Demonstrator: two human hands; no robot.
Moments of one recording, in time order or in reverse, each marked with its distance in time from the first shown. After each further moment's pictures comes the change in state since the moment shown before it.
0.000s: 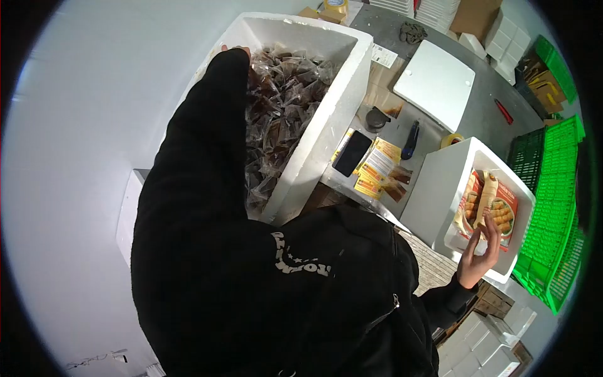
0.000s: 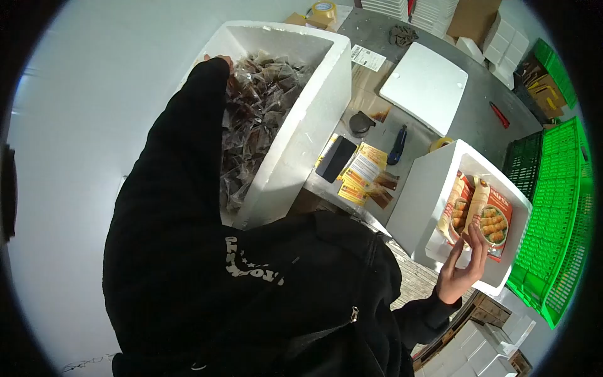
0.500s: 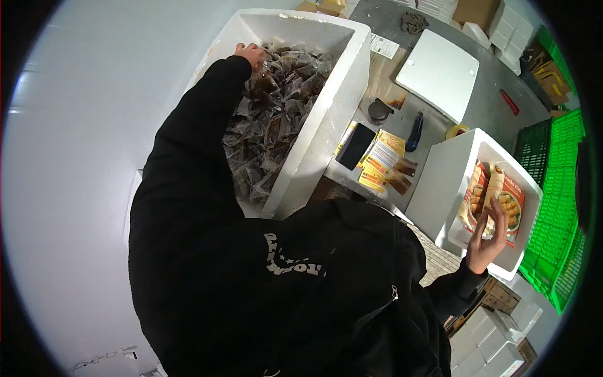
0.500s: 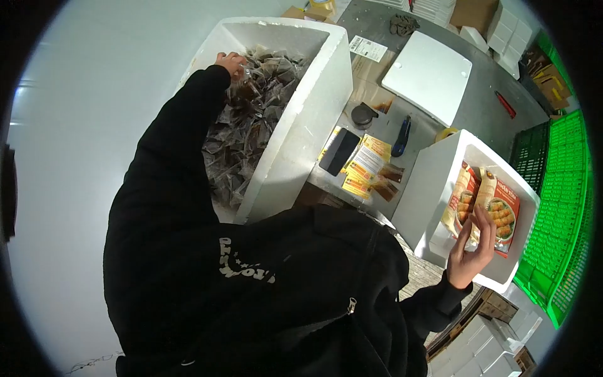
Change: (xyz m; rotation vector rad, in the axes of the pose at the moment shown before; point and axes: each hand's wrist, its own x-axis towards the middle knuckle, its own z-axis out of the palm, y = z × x) left_hand -0.046 0.018 -0.001 0.335 0.194 0.572; right_hand 0.015 0.017 0.011 0.003 0.007 -0.004
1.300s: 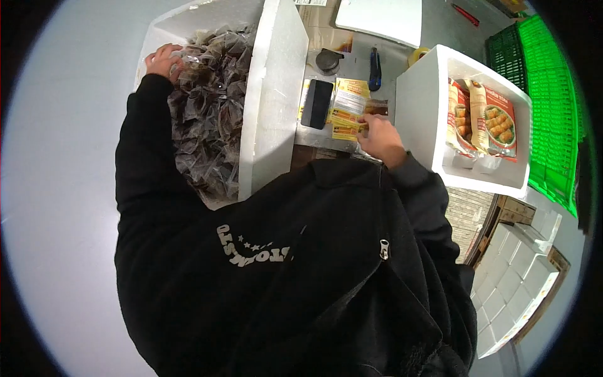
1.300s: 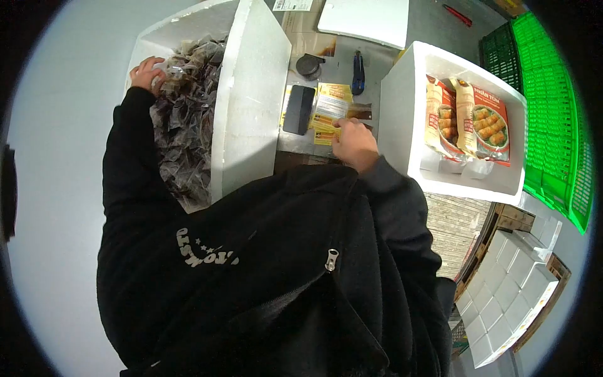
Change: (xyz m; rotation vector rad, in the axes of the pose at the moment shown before) left_hand -0.046 -0.005 -0.030 -0.059 0.241 0.131; right_hand -0.041 -0.025 0.186 0.036 -0.726 0.216
